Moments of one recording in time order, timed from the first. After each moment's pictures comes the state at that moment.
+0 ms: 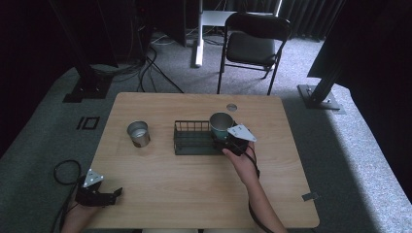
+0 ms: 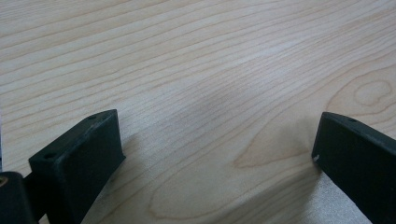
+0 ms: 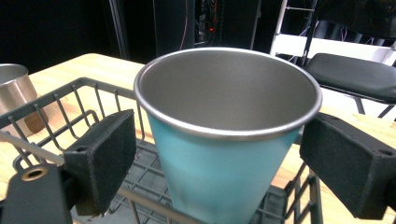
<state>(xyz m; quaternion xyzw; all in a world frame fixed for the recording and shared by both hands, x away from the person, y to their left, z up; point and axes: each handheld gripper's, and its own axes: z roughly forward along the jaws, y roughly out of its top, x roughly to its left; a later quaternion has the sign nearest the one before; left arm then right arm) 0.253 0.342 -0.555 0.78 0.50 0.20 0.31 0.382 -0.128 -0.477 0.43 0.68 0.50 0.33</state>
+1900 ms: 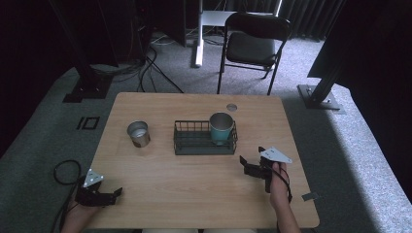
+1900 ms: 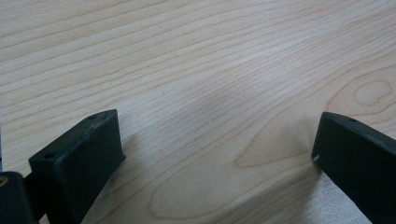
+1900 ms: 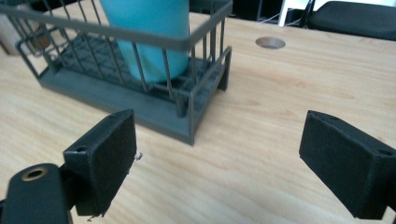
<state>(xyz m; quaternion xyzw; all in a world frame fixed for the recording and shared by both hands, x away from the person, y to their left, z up) 0.253 0.342 -0.555 0.78 0.50 0.20 0.31 0.327 -0.234 -0.519 0.44 0.72 0.47 0.26</state>
